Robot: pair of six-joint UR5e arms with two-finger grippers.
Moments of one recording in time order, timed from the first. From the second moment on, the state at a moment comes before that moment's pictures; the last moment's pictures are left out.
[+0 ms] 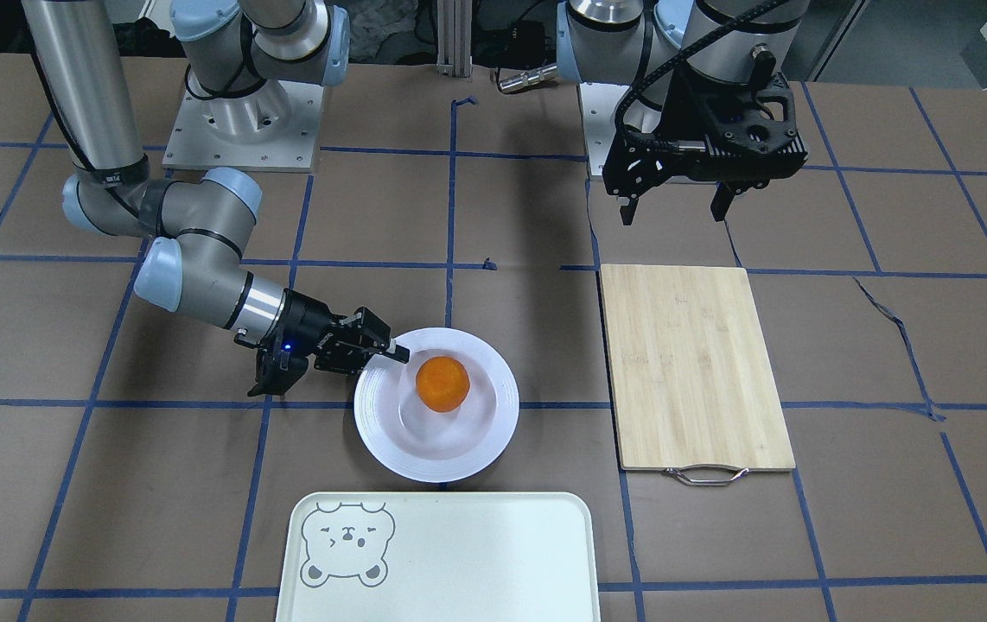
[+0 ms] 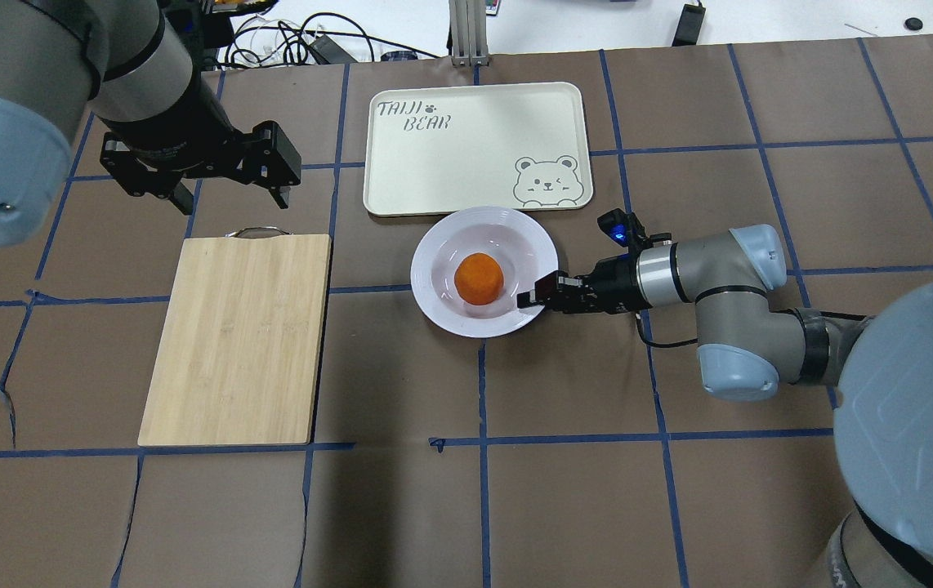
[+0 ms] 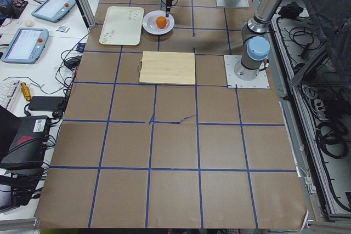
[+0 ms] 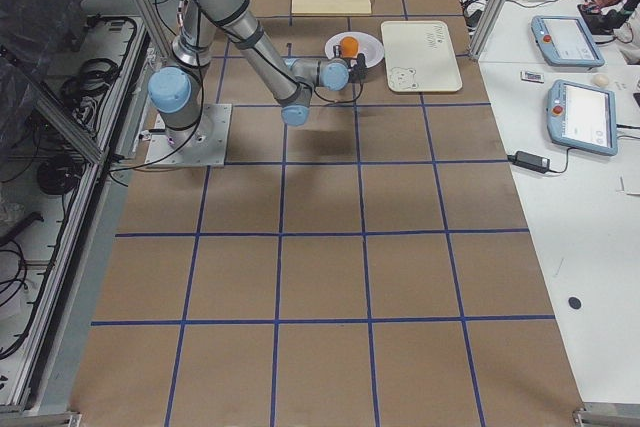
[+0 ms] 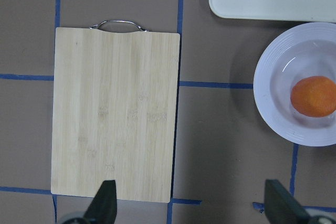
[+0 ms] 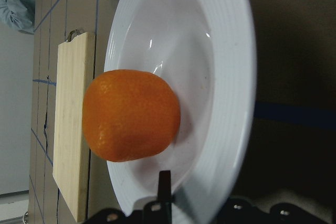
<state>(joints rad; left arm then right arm) -1.64 -1.53 -1.61 -1.50 1.62 -0.12 1.45 -1.09 2.22 -2.71 -0.59 -0.14</state>
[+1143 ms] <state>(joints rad) -1.64 -1.53 -1.61 -1.50 1.62 -0.12 1.44 -1.16 2.16 -2.68 -0.55 0.36</state>
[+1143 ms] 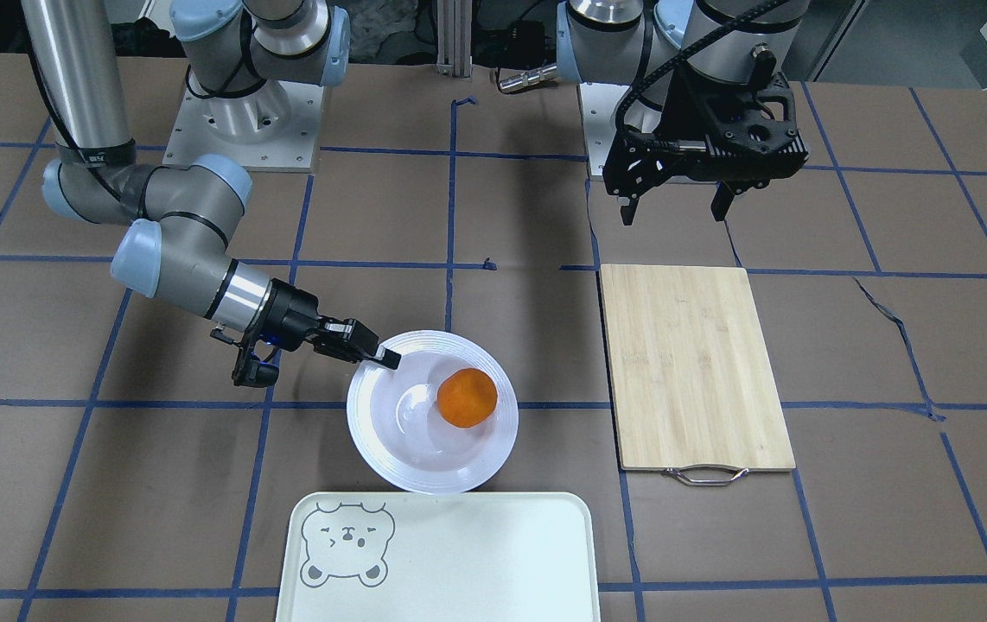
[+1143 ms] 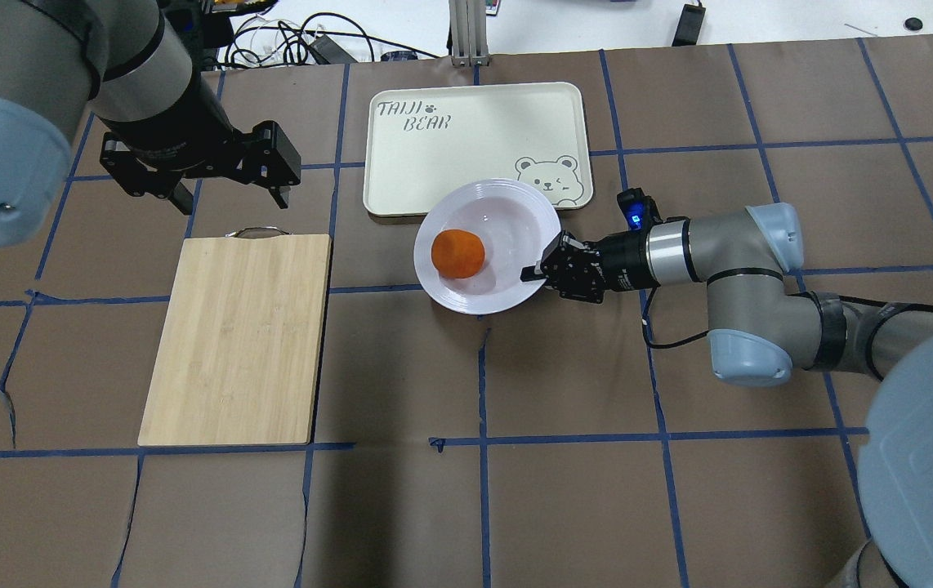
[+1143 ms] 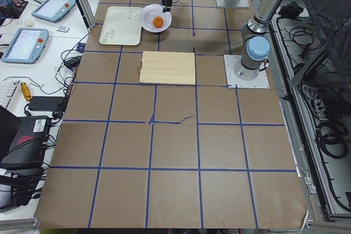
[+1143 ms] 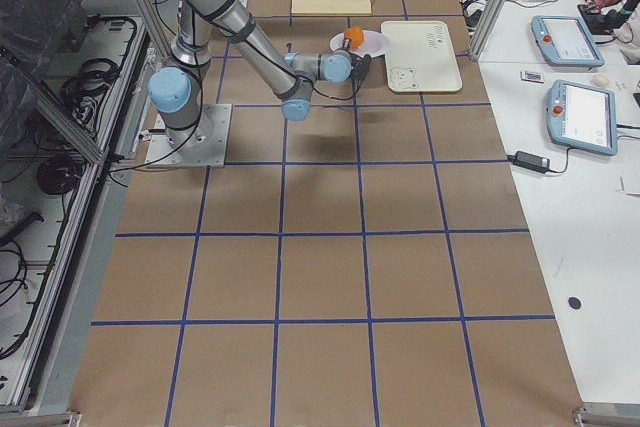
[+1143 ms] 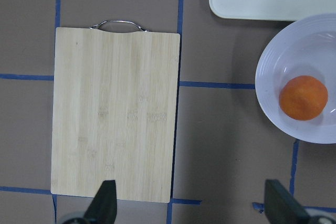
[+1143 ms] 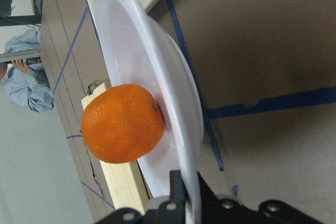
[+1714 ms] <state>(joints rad) -1.64 -1.53 -1.61 -1.50 1.62 -0.12 1.44 -1.07 1.78 -2.41 -0.53 0.46</state>
